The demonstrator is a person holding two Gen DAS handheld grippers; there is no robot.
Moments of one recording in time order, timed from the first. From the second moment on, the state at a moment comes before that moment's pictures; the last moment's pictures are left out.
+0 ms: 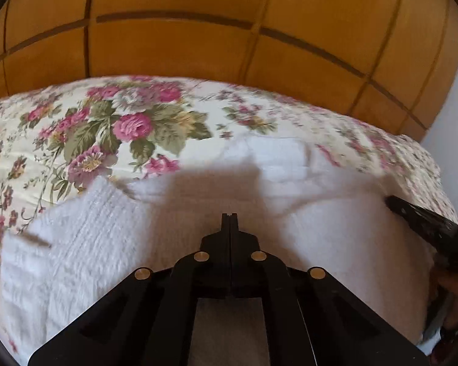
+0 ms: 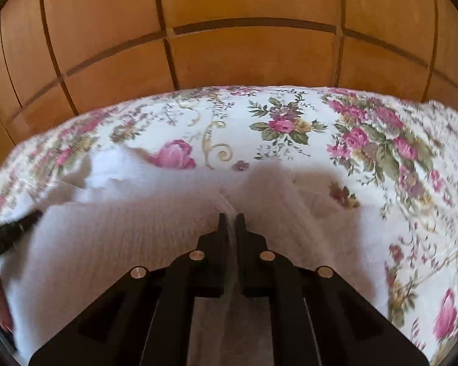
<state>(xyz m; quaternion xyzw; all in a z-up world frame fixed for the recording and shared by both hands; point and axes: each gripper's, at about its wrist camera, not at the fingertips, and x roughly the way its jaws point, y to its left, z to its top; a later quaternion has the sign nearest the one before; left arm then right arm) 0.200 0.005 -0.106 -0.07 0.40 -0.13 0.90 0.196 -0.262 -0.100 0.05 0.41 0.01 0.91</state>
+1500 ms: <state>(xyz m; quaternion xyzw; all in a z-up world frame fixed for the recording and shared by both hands) 0.192 0.009 -0.116 -0.04 0.39 -0.12 0.91 0.194 -0.265 -0.115 0.02 0.38 -0.03 0.93</state>
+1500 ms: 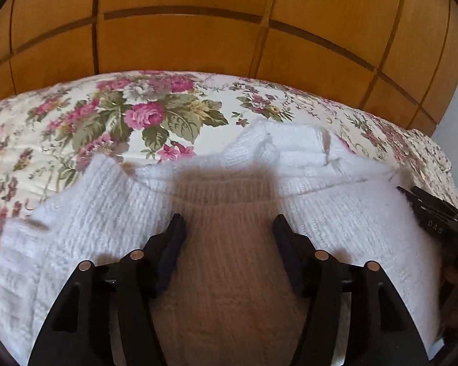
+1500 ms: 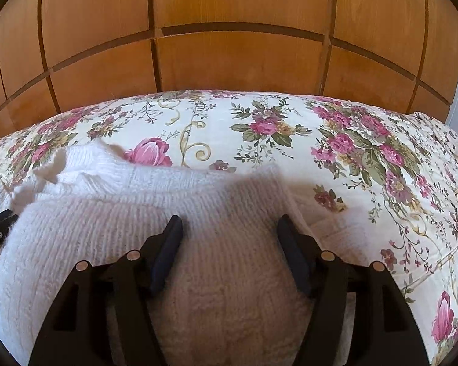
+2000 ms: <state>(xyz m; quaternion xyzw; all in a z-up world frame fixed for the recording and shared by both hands) 0.156 0.036 -0.114 -0.07 0.36 -0.10 0.93 0.167 -0.304 -0.117 0.09 0.37 -0.10 0.92</state>
